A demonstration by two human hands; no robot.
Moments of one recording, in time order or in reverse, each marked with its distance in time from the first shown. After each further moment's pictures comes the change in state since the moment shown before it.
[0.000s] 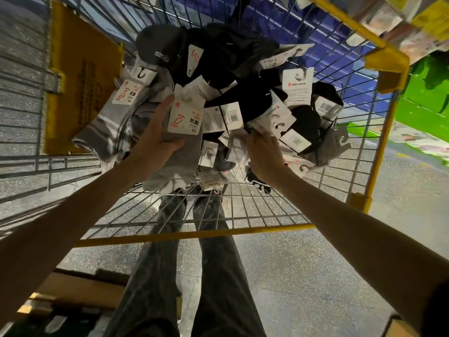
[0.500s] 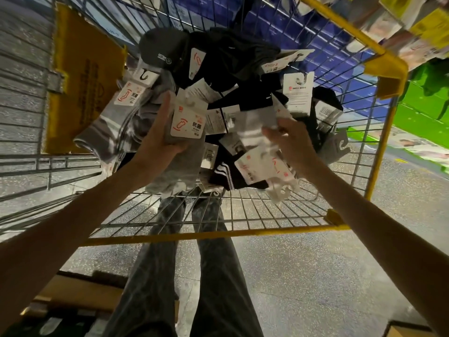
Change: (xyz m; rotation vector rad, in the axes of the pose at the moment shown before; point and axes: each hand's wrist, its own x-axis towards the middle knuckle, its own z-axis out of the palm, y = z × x) left_hand -0.002 -0.003 0.003 -0.015 -0.010 -0.010; right_hand -0.025 0.034 -0.068 1.225 0.167 0.189
